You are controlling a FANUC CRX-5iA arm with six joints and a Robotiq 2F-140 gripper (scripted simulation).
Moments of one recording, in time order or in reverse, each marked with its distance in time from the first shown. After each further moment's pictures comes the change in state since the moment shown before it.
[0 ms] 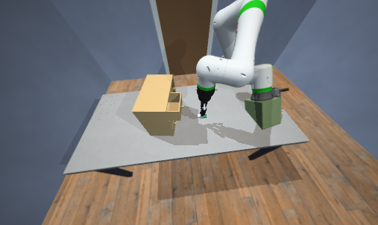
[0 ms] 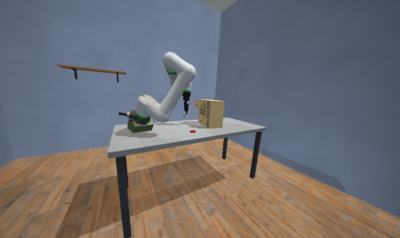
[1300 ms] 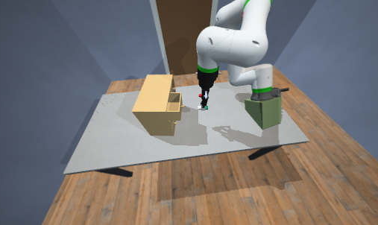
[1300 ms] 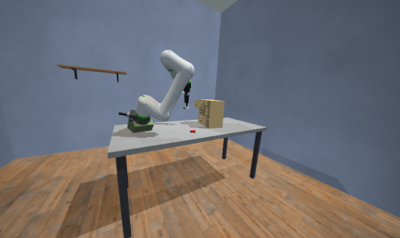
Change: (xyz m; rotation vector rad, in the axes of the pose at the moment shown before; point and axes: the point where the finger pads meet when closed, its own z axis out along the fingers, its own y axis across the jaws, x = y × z) arm 0.001 0.001 -0.097 0.002 -0.004 -0.008
